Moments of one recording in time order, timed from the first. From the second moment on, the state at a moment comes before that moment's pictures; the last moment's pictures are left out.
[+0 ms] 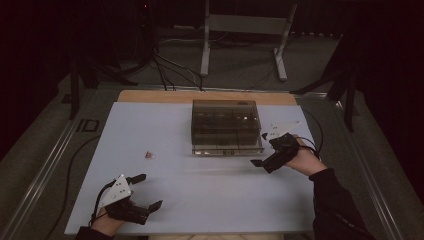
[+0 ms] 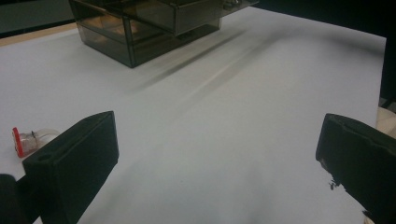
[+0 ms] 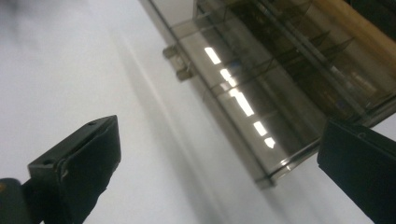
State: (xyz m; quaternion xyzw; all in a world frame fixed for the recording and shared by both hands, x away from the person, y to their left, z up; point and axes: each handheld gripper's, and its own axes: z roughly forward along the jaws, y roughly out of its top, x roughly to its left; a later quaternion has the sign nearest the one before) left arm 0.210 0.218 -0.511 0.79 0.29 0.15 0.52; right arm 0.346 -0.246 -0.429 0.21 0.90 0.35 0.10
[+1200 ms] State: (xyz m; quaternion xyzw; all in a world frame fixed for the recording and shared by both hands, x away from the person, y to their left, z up) left arm 0.210 0.218 -0.511 0.79 0.29 0.15 0.52; right arm 0.265 -0.280 -0.513 0.28 0.86 0.39 0.16
